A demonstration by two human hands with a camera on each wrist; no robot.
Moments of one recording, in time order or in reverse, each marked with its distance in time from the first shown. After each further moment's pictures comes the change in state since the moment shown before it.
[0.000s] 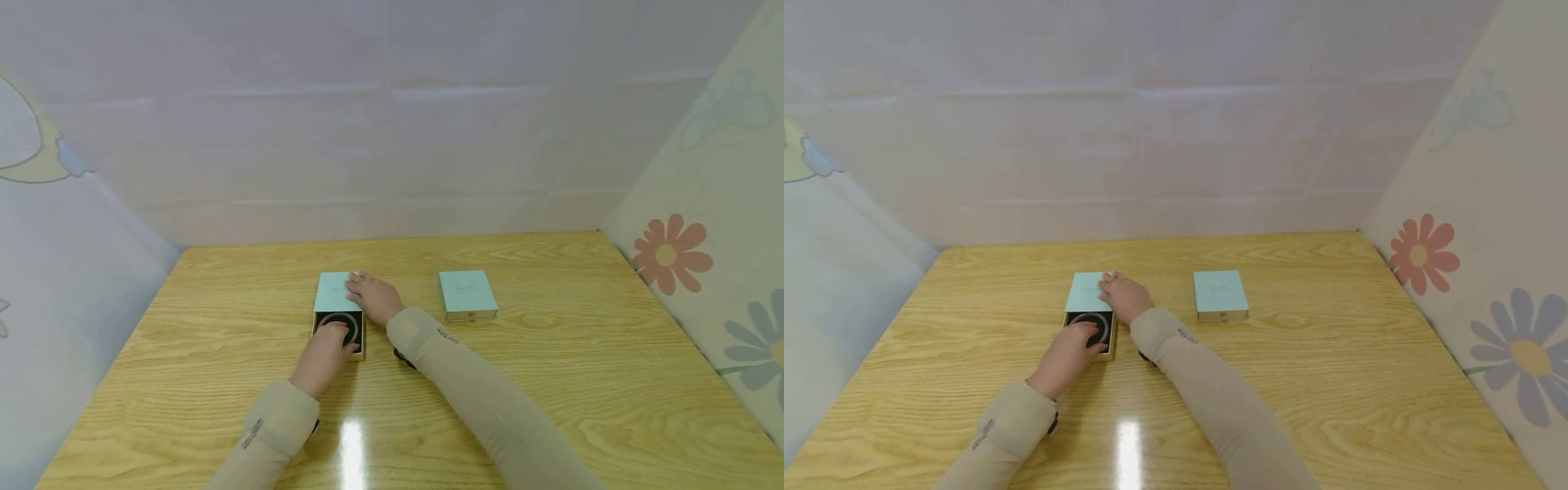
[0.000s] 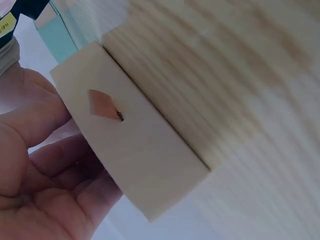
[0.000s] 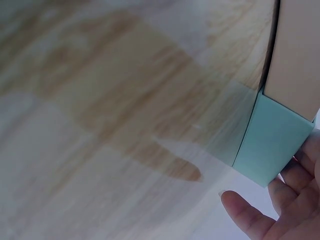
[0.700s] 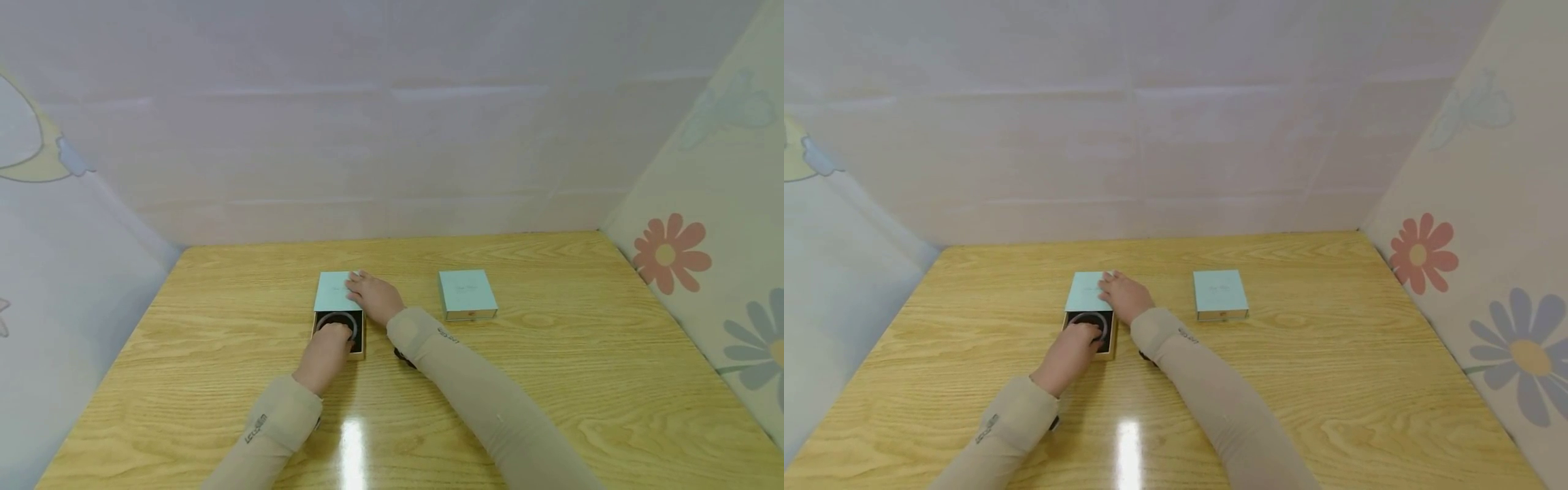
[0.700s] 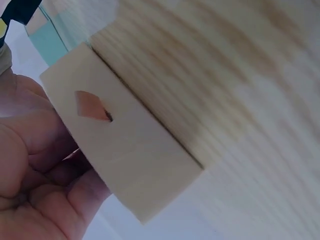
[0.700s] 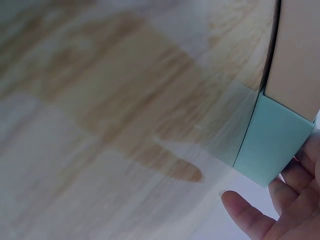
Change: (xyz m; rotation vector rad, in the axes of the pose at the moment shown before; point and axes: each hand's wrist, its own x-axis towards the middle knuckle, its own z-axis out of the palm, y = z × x) left_hand 0.003 0.001 0.000 0.086 -0.019 0.049; right_hand -0.002 -0.002 -0.002 0.035 0.001 0.008
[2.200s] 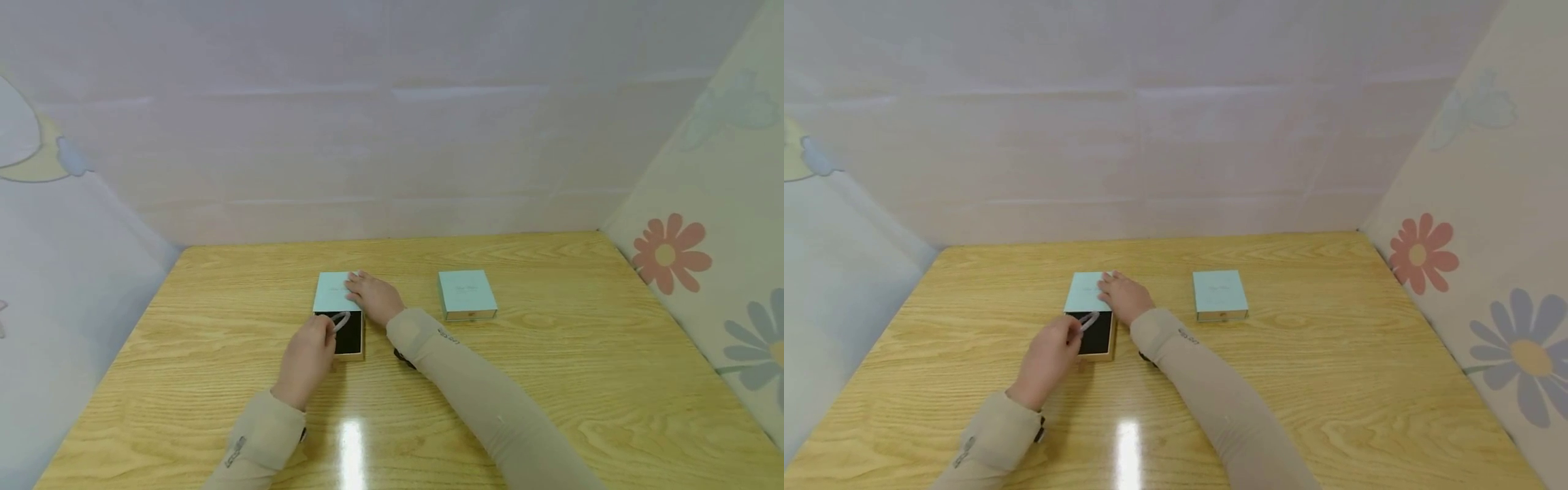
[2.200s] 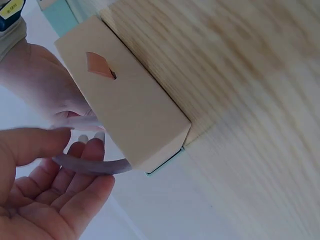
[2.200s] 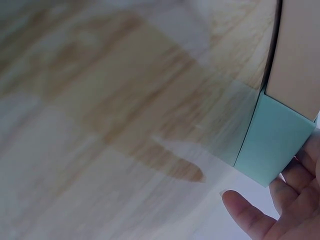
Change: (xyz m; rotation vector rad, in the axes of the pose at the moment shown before) left_hand -0.021 -0.012 -0.008 -0.124 0.332 -0.024; right_hand 0.002 0.002 0.004 -0.014 0.017 -0.001
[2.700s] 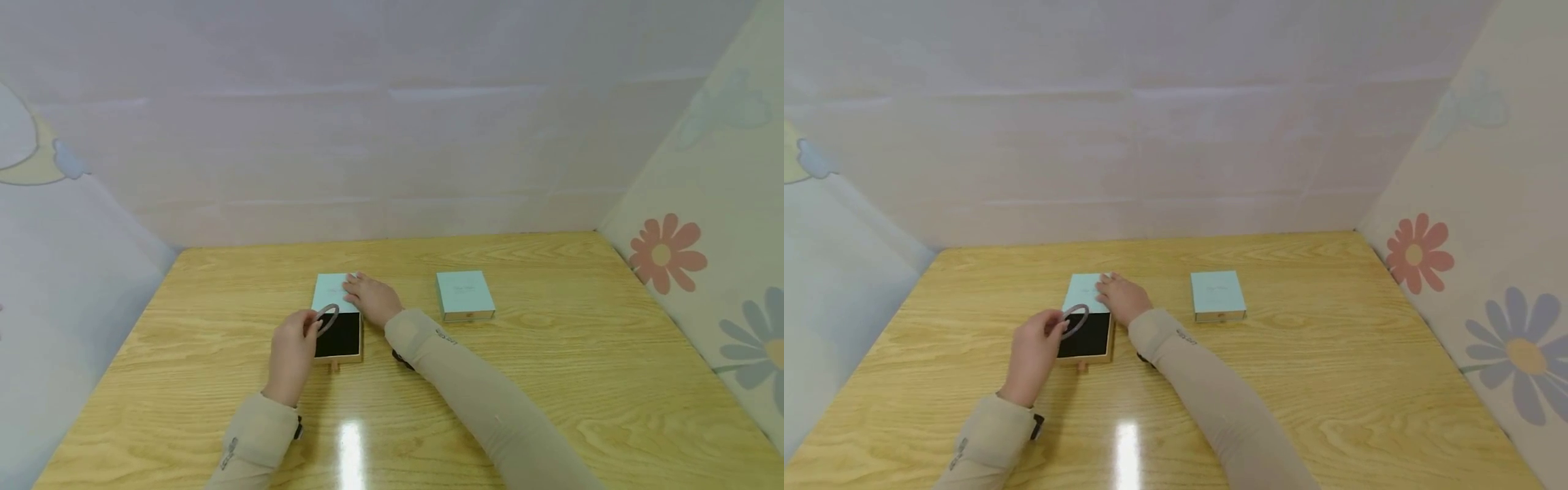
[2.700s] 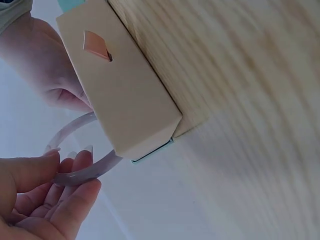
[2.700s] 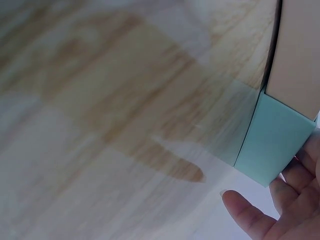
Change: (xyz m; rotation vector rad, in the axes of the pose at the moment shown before) left_hand 0.006 -0.009 -0.006 -0.199 0.123 -0.221; right_hand 0.000 -0.002 -0.002 -0.001 -0.009 0.007
